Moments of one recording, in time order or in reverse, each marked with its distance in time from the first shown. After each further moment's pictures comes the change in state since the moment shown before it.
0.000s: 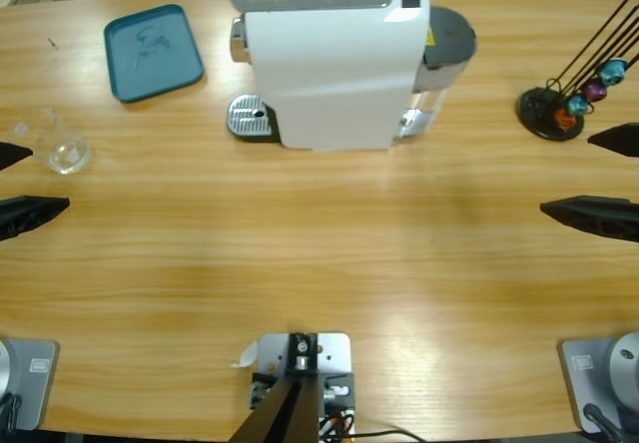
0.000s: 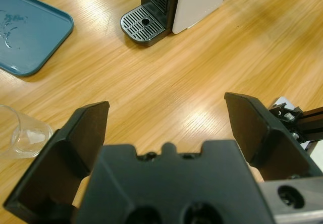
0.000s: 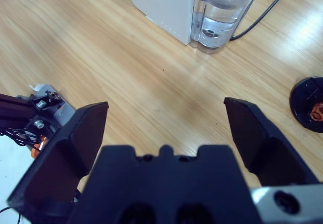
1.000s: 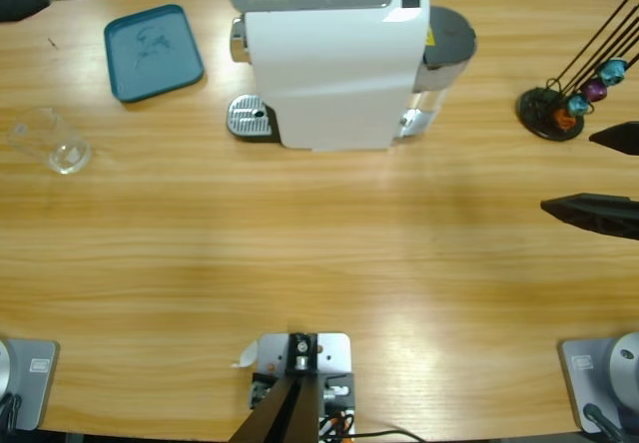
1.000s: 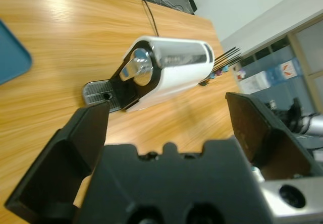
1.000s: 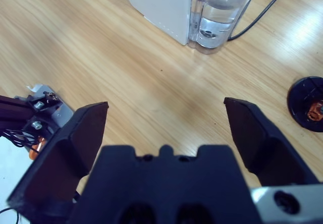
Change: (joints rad) arm 0 0.232 0.335 -0.350 -0.144 -0.306 -0.524; arm 1 0.000 0.000 0.000 -0.001 -0.008 0.000
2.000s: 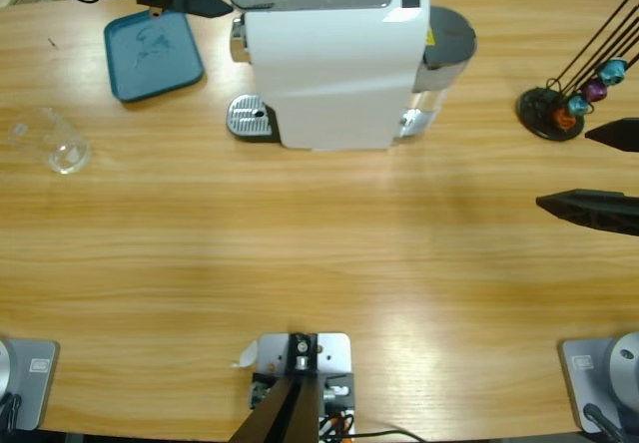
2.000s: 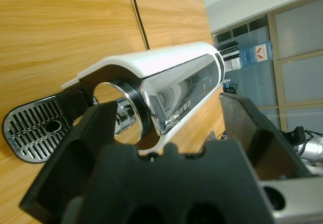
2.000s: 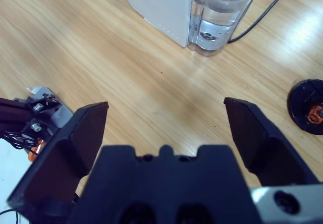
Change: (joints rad) arm 0 -0.053 0.530 -0.185 -0.236 -0.193 -0.118; arm 1 0.000 0.014 0.000 -0.014 0.000 -0.002
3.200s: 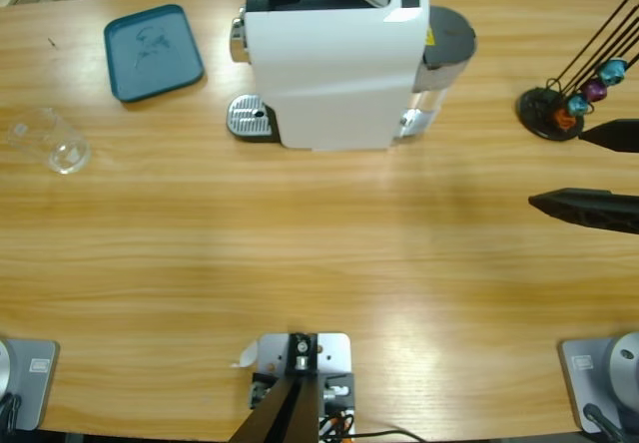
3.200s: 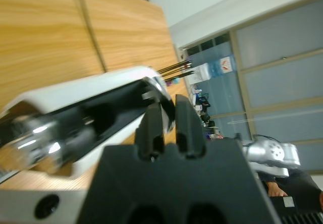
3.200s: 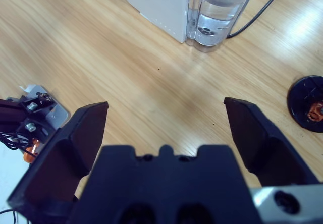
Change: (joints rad) arm 0 -0.049 -0.036 -0.102 -0.084 -0.019 -0.181; arm 1 0.000 0.026 0.000 -0.001 -0.010 0.000
